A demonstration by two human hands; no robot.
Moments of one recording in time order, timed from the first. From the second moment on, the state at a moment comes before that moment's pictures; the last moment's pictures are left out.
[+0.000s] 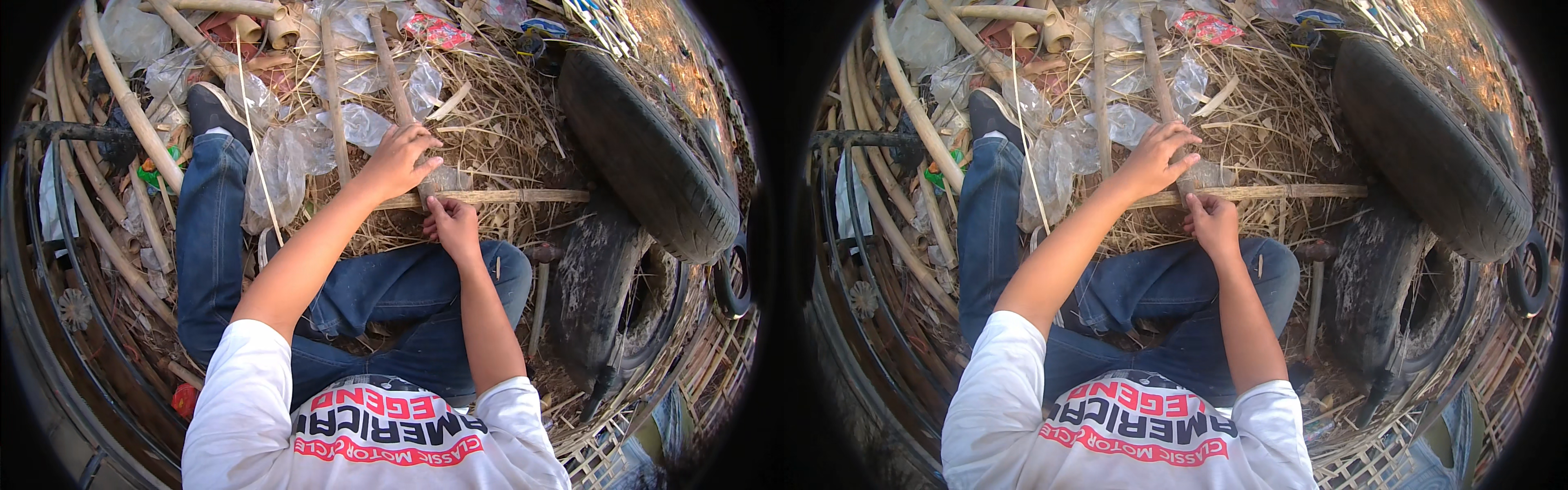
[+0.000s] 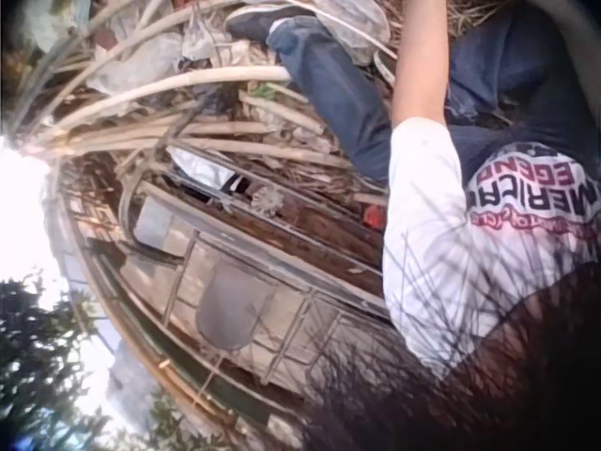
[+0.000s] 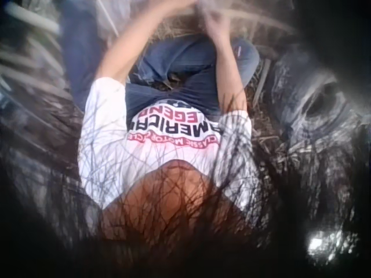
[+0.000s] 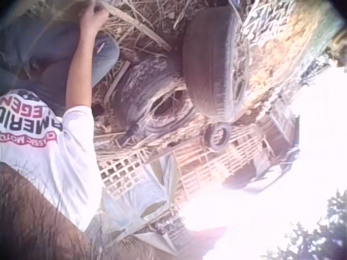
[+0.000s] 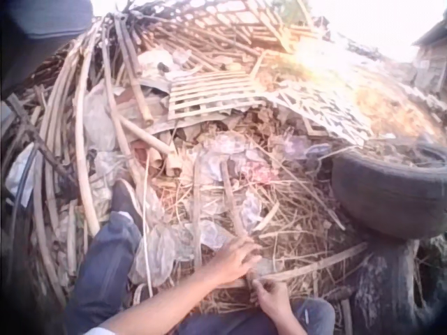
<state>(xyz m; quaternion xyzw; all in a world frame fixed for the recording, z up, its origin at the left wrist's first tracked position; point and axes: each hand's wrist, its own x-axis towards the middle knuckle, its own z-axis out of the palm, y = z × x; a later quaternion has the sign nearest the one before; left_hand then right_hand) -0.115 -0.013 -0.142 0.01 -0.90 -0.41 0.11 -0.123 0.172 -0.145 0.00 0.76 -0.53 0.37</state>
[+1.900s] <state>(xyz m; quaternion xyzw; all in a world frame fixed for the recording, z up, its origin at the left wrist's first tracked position) 0.106 -0.003 -0.128 0.38 -0.75 -0.44 0.32 -0.041 0.284 -0.032 -0.16 0.85 -0.48 0.13</state>
